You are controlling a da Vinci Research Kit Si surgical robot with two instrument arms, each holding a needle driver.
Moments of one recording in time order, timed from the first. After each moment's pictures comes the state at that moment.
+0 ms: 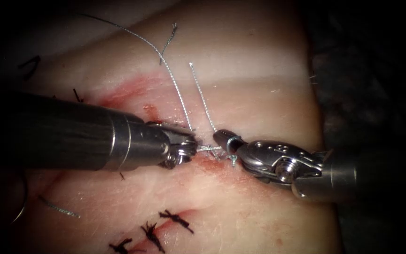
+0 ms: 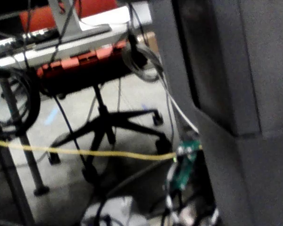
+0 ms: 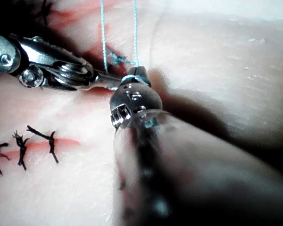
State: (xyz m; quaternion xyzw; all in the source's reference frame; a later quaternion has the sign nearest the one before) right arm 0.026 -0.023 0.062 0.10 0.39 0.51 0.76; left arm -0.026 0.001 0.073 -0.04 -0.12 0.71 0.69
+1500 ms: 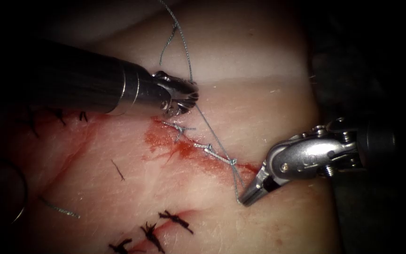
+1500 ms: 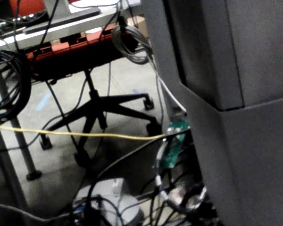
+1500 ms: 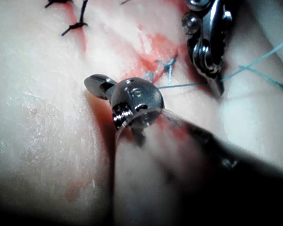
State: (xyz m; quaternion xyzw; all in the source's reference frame) right arm 0.023 -0.027 0.058 0.30 0.42 -0.47 0.72; left arm -0.024 0.010 0.081 -0.08 0.08 0.80 0.59
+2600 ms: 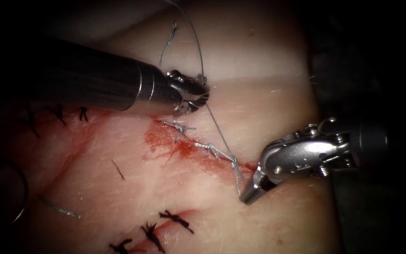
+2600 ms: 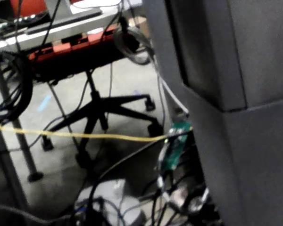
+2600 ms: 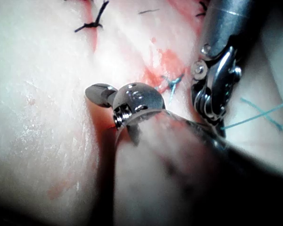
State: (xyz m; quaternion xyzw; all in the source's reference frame) right arm 0.023 -0.027 0.058 0.26 0.41 -0.44 0.75; left arm -0.026 0.012 0.083 -0.12 0.07 0.82 0.55
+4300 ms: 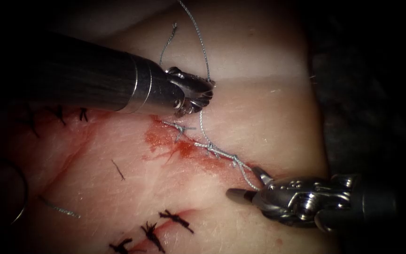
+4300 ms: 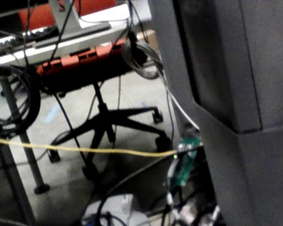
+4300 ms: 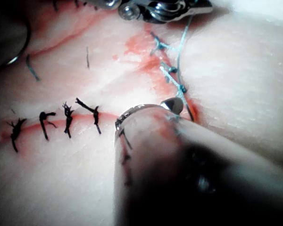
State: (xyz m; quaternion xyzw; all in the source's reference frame) right arm 0.025 -0.030 0.056 0.11 0.20 0.45 0.86; left arm -0.028 0.009 0.077 -0.13 -0.01 0.82 0.56
